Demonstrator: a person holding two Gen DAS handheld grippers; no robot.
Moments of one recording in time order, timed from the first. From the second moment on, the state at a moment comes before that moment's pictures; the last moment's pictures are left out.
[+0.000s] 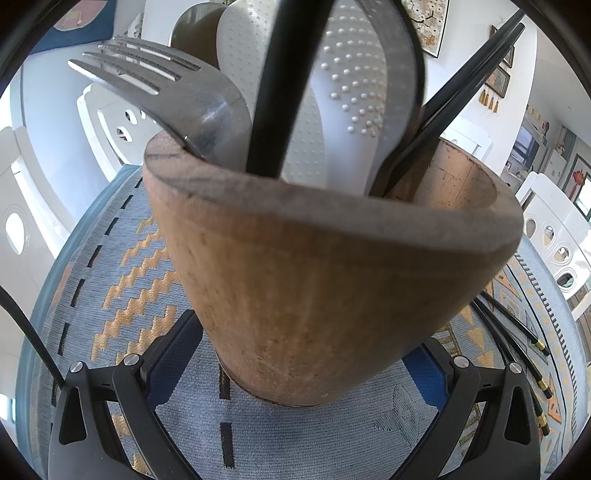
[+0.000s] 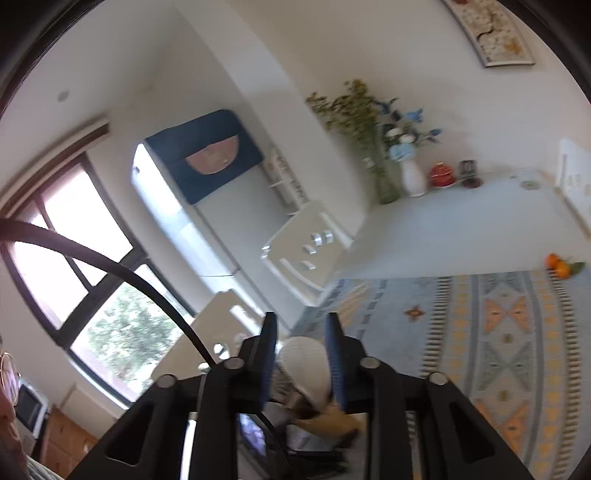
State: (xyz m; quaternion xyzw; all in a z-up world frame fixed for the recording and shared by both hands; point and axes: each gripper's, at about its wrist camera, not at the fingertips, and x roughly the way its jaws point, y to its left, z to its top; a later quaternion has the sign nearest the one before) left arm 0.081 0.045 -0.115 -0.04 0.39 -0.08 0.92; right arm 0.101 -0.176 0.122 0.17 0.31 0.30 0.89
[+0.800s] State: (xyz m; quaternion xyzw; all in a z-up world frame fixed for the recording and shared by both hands) left arm 0.084 0.046 -0.120 -0.04 0.39 -0.08 0.92; right arm 0.124 -0.215 -0.087 -0.05 0.60 0.12 0.79
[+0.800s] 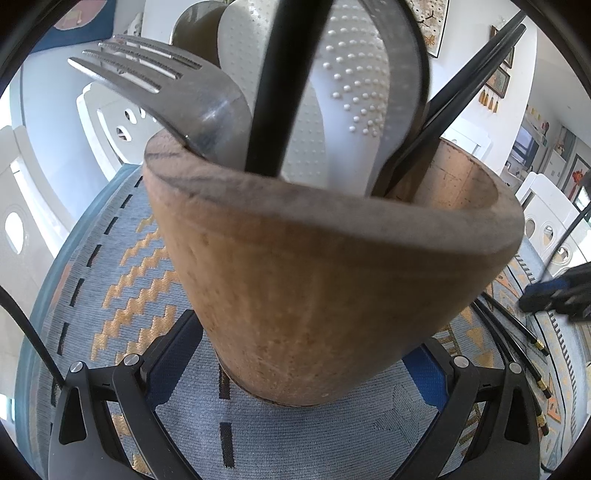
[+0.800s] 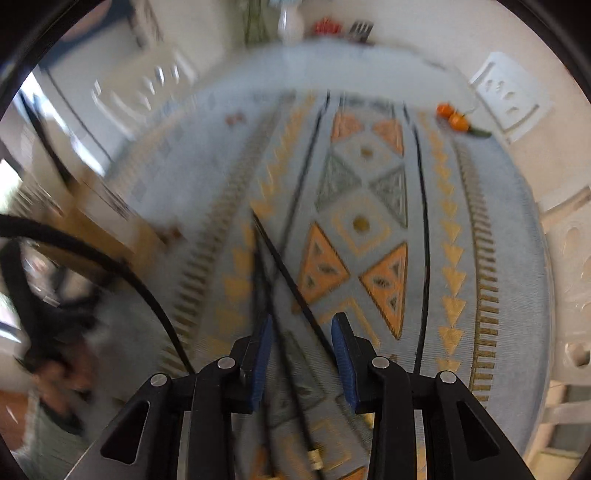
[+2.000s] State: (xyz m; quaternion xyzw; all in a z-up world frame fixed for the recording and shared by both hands) left arm 0.083 0.048 -0.126 -0.04 0.39 -0.08 0.92; right arm 0.125 -0.219 -0.104 -0.02 0.59 0.13 0.80
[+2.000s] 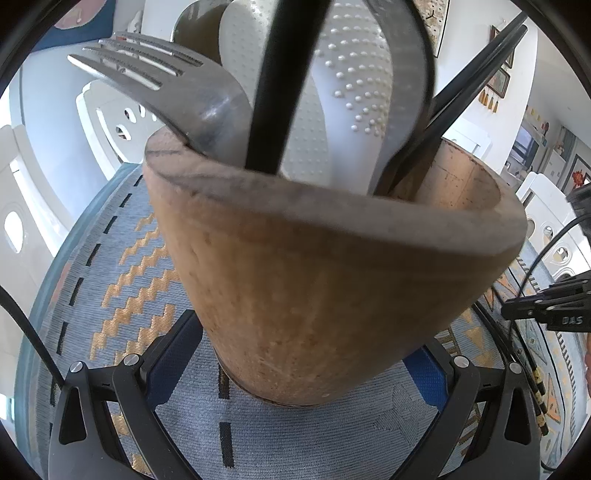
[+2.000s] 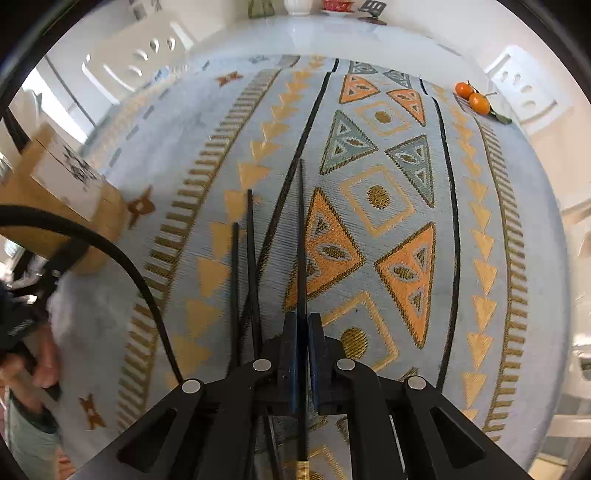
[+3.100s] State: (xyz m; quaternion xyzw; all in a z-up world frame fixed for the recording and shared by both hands) left arm 0.075 0.031 -0.124 -0.02 0.38 -0.07 0.92; right arm 0.102 -0.202 0.112 0.06 0.31 0.18 0.93
